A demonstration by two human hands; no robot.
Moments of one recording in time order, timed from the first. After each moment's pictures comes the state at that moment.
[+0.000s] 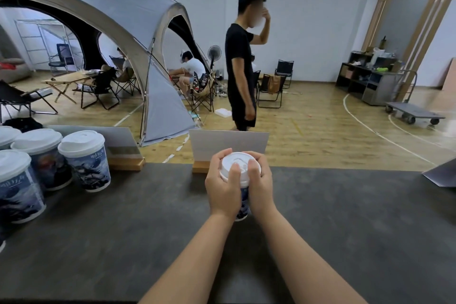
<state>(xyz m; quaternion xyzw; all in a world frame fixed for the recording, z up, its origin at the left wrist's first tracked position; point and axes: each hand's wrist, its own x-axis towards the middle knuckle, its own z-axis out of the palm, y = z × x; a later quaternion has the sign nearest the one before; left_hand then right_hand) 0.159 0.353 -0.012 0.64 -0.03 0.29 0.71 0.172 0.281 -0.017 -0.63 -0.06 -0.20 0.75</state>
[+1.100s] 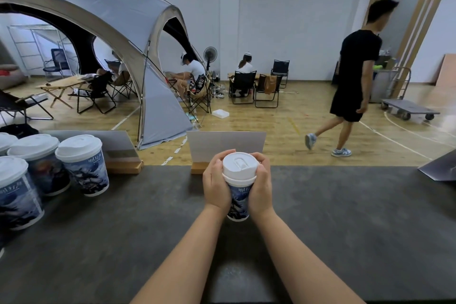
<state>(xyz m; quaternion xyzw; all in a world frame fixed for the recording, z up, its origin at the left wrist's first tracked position) 0.177 0.360 -0.018 0.57 -0.07 0.22 0.79 0.168 0.284 -0.022 -0.57 -0.05 -0.22 0.79</state>
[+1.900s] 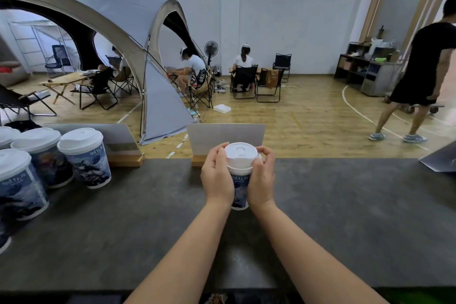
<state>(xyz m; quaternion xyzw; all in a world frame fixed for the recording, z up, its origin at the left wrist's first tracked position) 0.163 0.357 -0.009 0.60 0.03 0.21 0.77 0.163 0.279 -0.023 -0.67 0.00 -0.27 0.70</state>
